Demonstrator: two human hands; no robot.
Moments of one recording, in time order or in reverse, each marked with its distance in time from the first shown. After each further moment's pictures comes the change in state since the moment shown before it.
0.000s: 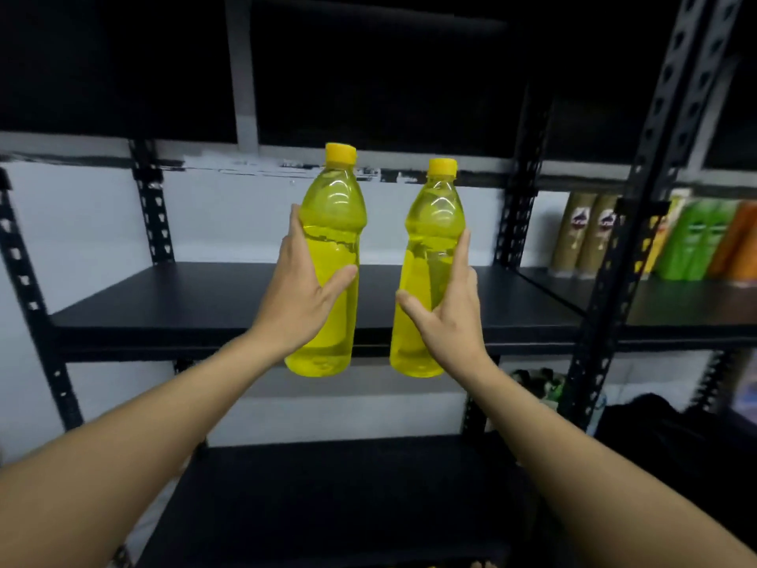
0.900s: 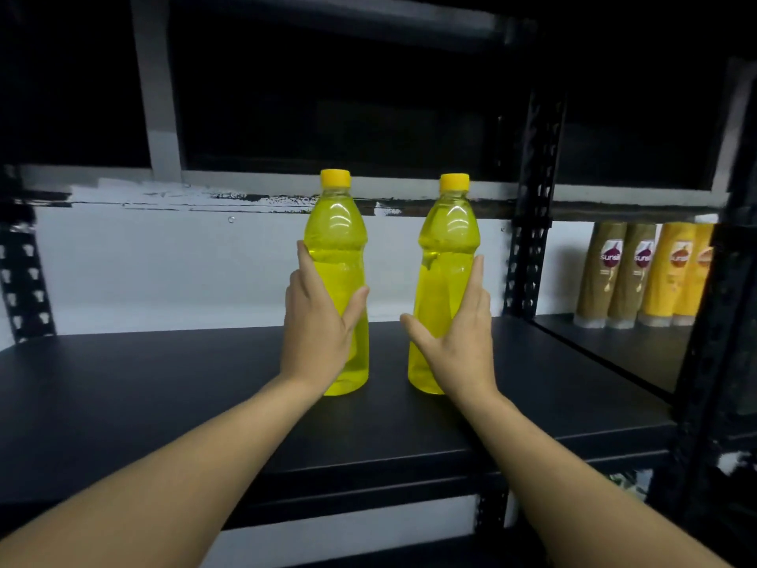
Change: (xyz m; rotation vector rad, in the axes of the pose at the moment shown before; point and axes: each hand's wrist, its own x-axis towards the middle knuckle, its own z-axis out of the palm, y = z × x) left_hand 0.116 -0.105 0.161 0.121 0.172 -0.022; right_hand 0.134 0.152 0.066 -0.221 0.178 0.065
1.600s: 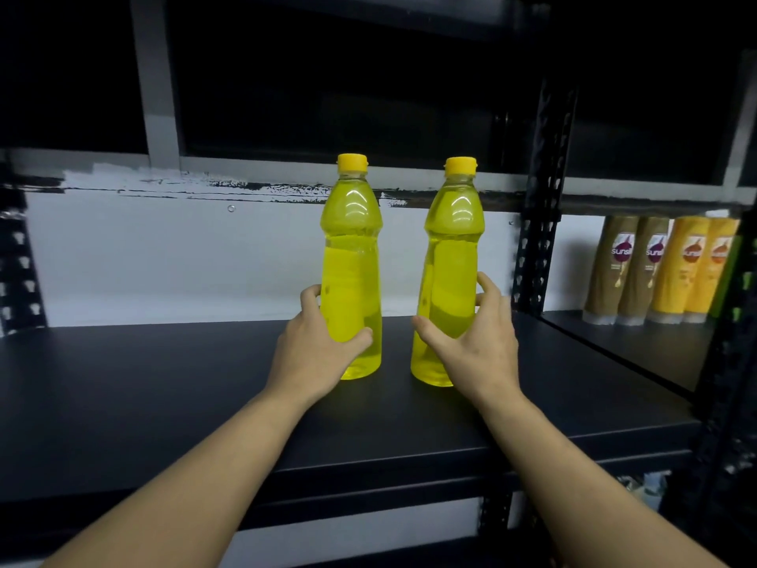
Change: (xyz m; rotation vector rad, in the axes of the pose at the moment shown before) left_hand -0.016 -0.032 -0.002 -0.001 -0.287 -0.271; right_hand -0.005 0.007 -0.008 -0.095 -0.041 0.118
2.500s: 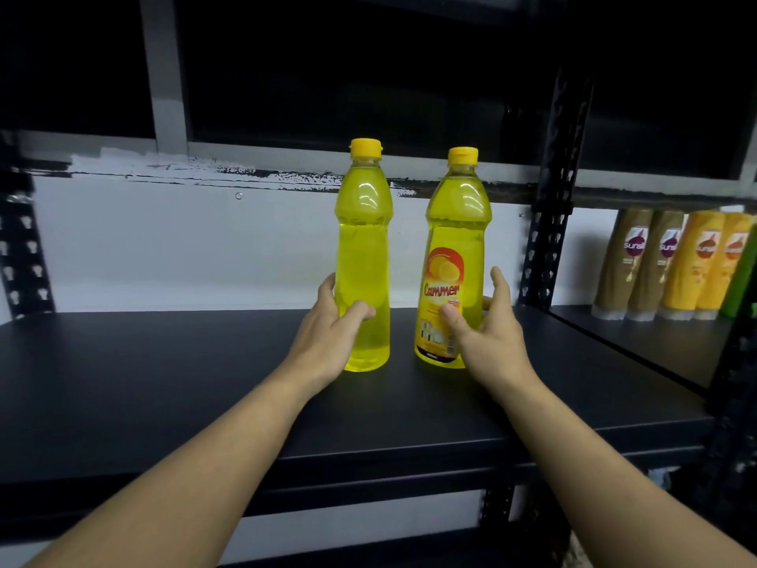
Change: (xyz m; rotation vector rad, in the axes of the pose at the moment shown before) left_hand 0.002 0.005 -0.001 -0.365 -0.210 -0.094; right_hand 0.005 0.009 0.001 0.278 -0.155 0.120
